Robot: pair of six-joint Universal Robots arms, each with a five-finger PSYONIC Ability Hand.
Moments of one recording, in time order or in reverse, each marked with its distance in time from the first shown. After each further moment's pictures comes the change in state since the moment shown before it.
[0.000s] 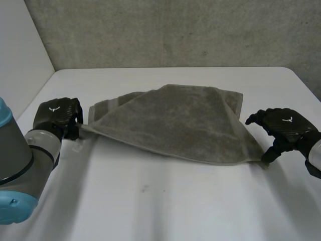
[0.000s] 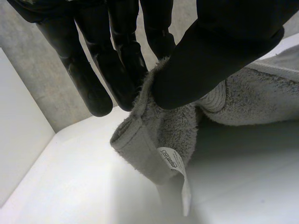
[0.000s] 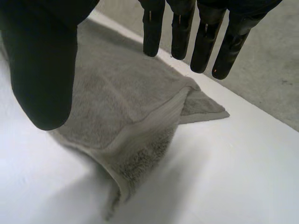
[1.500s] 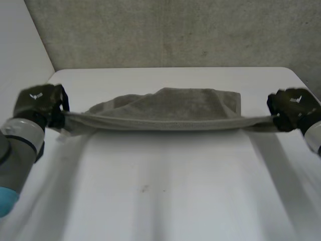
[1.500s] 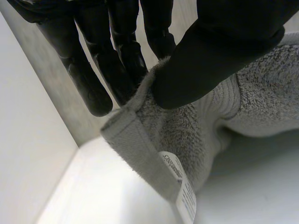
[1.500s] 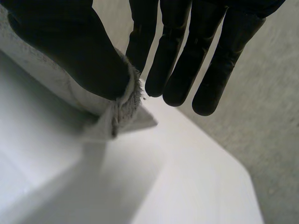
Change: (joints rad) left arm 0.053 0.117 0.022 -0.061 0.013 0.014; right arm 0.071 0.051 -0.093 -0.209 0.215 0.005; left_hand -0.001 0.000 0.000 0.000 0.000; right_hand 0.665 0.814 0.841 0.861 0.814
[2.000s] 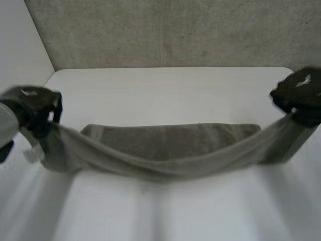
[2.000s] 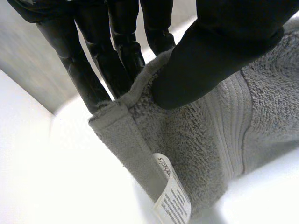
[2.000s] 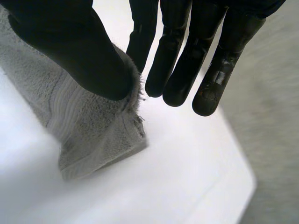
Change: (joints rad) left arm -0.001 0.016 0.326 -0.672 0.049 0.228; right arm 0.057 -0.086 -0.478 0.940 0.003 -0.518; left_hand 0.000 0.000 0.000 0.000 0.000; right_hand 0.000 0.000 0.005 0.000 0.005
